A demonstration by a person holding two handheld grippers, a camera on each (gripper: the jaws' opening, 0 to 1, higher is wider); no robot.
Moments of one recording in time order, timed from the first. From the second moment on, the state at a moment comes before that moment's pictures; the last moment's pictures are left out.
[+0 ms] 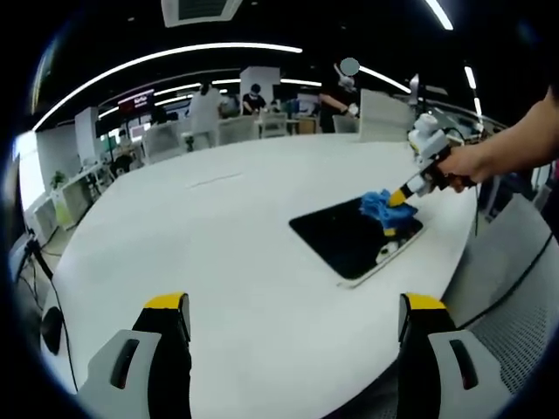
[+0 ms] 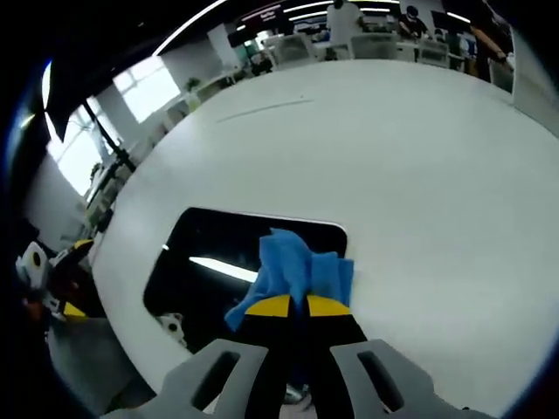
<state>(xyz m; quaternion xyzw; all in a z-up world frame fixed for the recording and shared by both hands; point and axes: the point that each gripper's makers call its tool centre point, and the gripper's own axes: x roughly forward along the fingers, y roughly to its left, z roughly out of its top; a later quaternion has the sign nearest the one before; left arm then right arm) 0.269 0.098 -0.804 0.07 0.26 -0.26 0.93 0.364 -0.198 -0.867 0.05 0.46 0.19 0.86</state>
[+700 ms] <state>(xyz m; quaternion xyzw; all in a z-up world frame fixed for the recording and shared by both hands) 0.268 0.097 -0.802 0.06 0.26 -0.26 0.93 0.364 -0.211 -0.867 0.03 0.47 0.18 0.86</state>
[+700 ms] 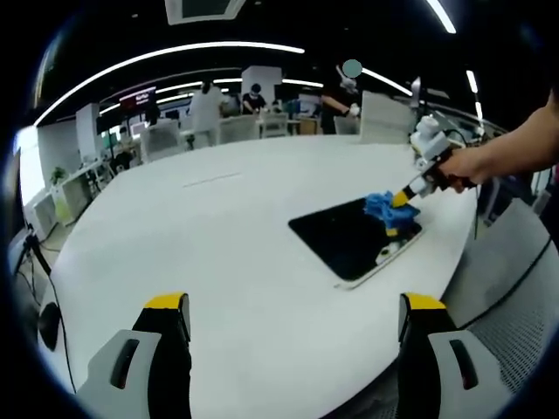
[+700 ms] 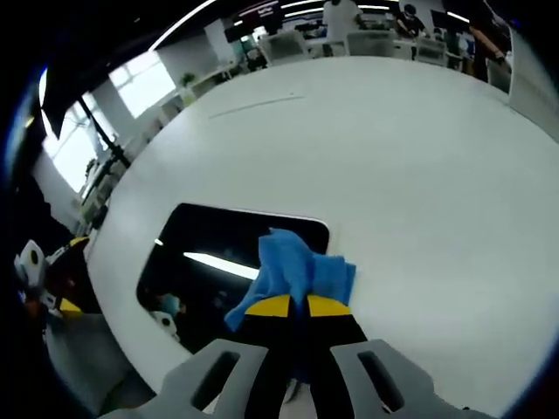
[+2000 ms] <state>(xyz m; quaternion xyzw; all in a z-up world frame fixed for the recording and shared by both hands) 0.265 0.090 -0.803 0.05 0.26 -0.28 0.92 0.321 -0.206 -0.867 0.06 0.47 0.17 0.86</state>
